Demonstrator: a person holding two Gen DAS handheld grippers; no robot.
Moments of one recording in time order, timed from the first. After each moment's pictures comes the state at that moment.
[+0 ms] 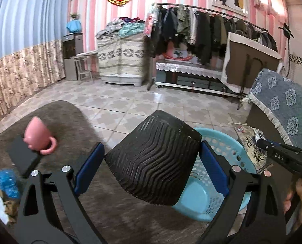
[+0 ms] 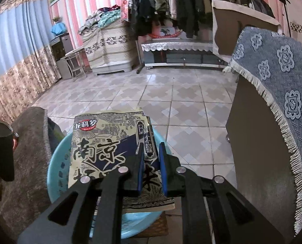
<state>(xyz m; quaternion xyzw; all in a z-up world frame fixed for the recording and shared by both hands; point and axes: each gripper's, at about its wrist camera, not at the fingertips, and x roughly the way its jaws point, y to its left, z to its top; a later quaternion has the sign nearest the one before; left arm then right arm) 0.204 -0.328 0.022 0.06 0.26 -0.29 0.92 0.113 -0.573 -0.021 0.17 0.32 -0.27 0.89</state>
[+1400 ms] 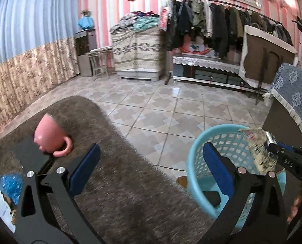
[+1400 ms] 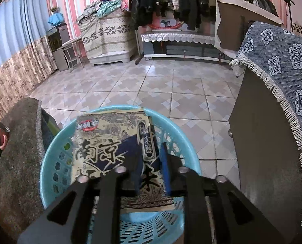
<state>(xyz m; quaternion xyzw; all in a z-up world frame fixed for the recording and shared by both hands) 0.252 -0.306 0.006 0.08 0.28 -0.21 0.93 0.161 -0.547 -0.044 0.15 0.35 -0.27 0.88</state>
